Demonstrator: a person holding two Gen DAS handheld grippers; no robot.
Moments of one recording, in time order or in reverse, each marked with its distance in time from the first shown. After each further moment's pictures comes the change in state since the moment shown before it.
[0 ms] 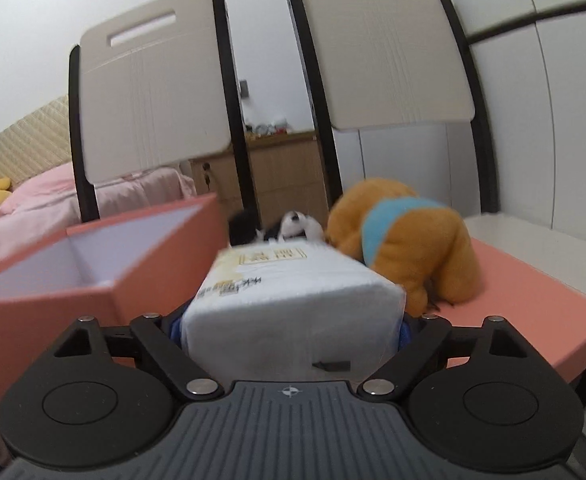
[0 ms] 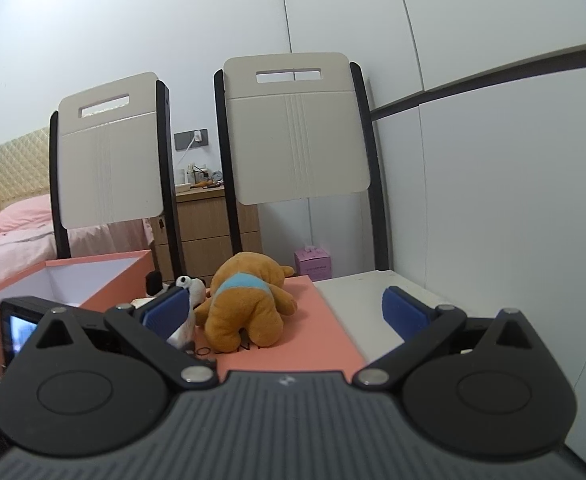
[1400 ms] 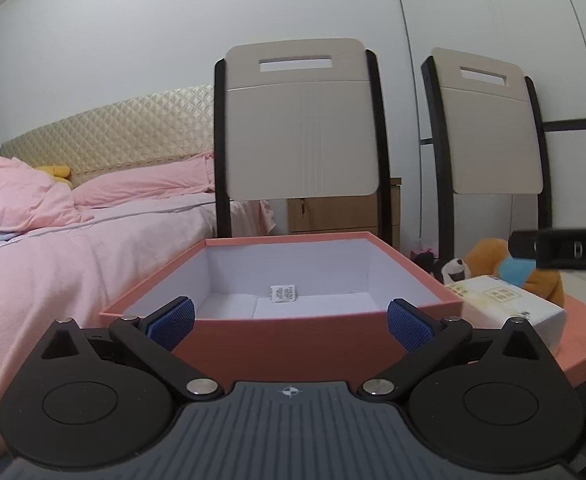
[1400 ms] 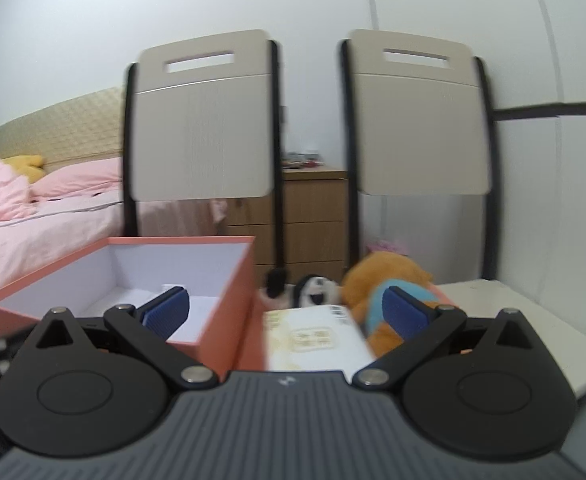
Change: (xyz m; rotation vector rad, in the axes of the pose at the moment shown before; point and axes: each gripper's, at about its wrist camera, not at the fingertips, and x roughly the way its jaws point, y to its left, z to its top) left arm -0.096 0.188 -0.007 -0.119 -0.084 0.078; right arm 0.073 0.151 0.002 -0.097 0.056 0.114
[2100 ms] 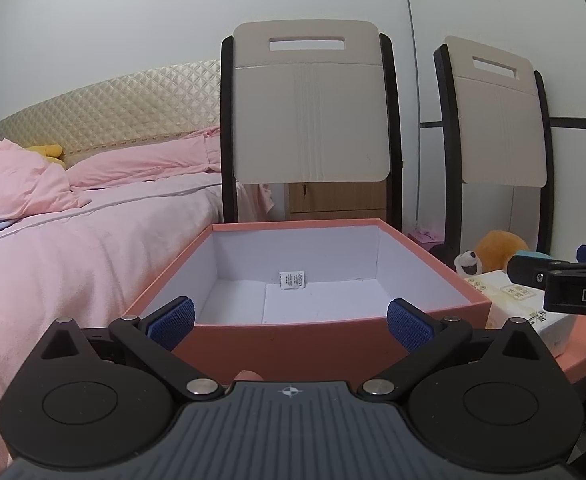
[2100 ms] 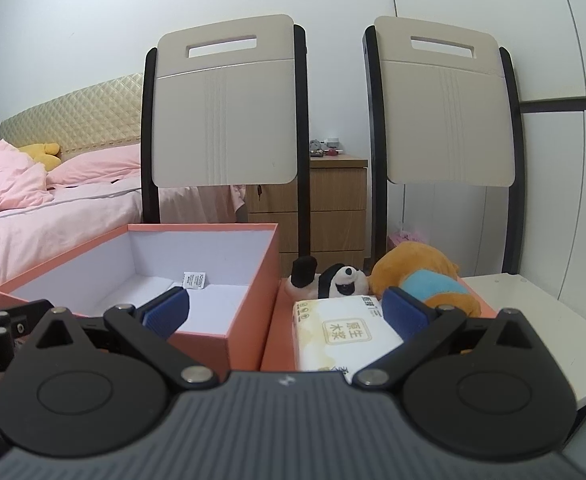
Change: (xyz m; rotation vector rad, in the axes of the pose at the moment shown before) left arm 0.016 0.046 0.018 -0.025 0.079 -0.039; right arm 0.011 0.021 -0.004 -0.031 0.035 0.070
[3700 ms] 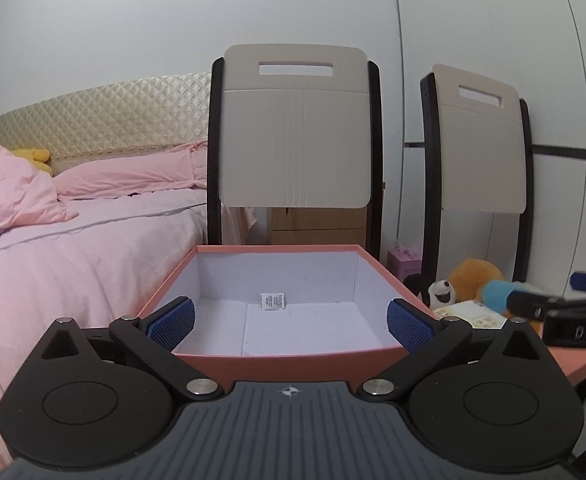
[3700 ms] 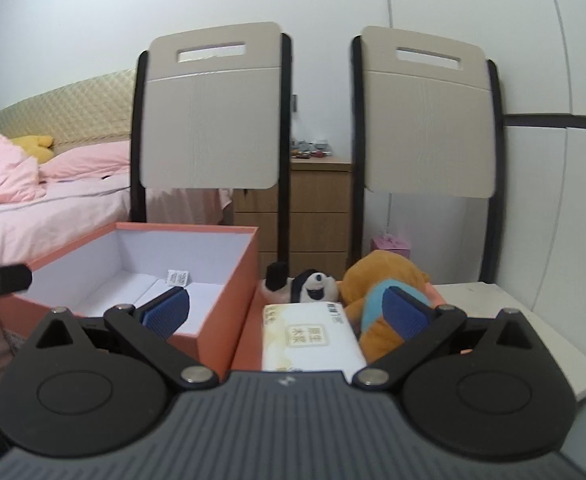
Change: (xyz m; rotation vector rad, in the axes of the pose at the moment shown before) left arm -0.018 0.003 0.020 -0.038 -0.033 -0.059; right arm -0.021 -0.018 0.018 -0.027 0.031 -0.022
